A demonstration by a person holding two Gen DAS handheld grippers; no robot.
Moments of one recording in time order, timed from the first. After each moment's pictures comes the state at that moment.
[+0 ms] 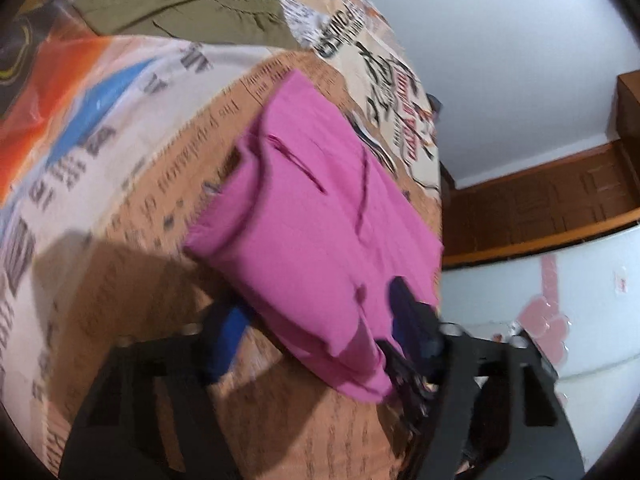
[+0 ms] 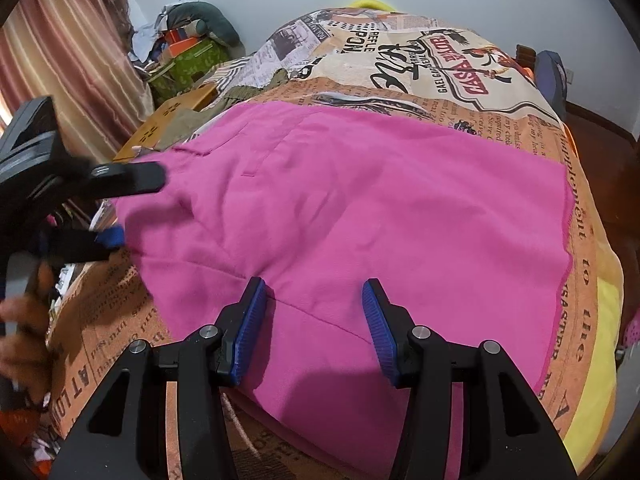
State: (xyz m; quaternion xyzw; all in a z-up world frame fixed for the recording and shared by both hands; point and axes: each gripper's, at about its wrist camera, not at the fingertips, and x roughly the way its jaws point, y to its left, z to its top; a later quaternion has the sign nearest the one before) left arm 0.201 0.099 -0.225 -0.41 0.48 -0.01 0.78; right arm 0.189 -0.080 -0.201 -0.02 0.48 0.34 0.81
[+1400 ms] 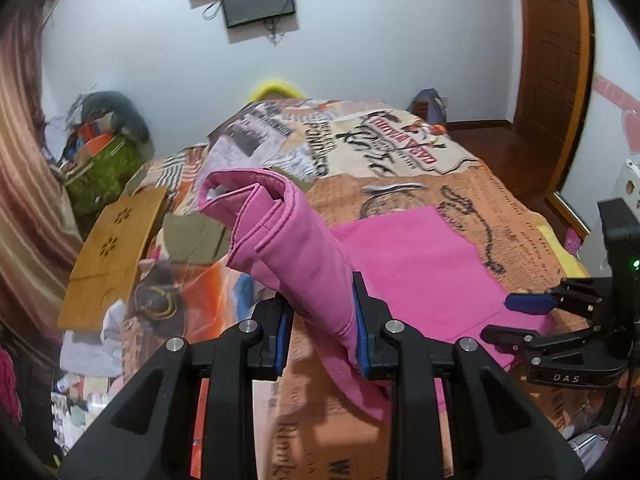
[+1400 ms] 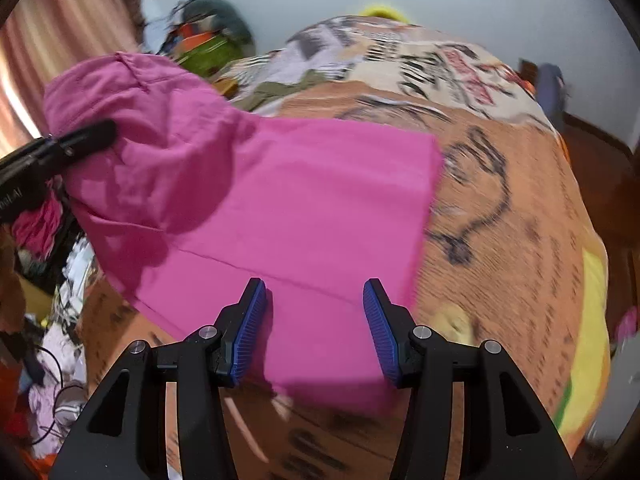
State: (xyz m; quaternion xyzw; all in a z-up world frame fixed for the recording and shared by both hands) left arm 0.116 0.047 -0.116 0.04 0.37 0.06 0.93; right arm 0.126 -0.080 -0.173 -0.03 0.48 0.34 0.81
